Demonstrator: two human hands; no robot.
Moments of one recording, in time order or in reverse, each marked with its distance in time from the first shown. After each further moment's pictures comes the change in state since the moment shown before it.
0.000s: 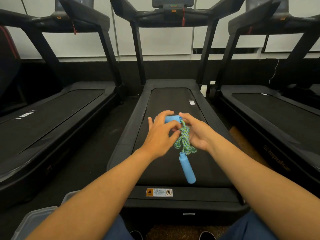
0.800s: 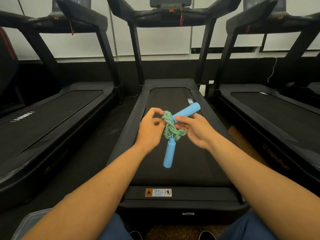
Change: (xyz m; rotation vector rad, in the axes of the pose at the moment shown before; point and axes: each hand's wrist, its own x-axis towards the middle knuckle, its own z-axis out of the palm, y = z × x) left_hand 0.009 0.002 -0.013 -0.590 0.157 -0.381; right_hand 0.003 0.001 -0.002 -0.029 0.039 -0.255
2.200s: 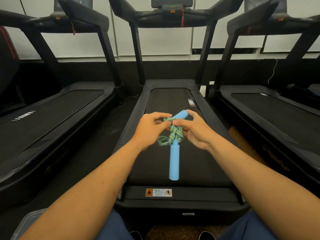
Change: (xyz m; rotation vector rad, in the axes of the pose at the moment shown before) left_hand 0.006 0.006 -0.016 0.044 -0.156 0.036; right_hand -0.006 0.000 0.006 -0.063 -0.066 0.055
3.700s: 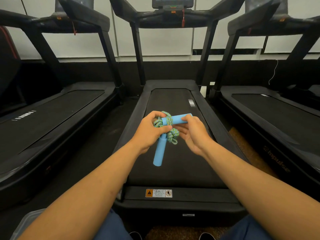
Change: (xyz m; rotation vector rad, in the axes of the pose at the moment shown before) left_hand -0.001 -0.009 -0.002 -0.180 -0.019 -0.099; right_hand -0.003 0.010 0.014 0.096 0.191 -0.066
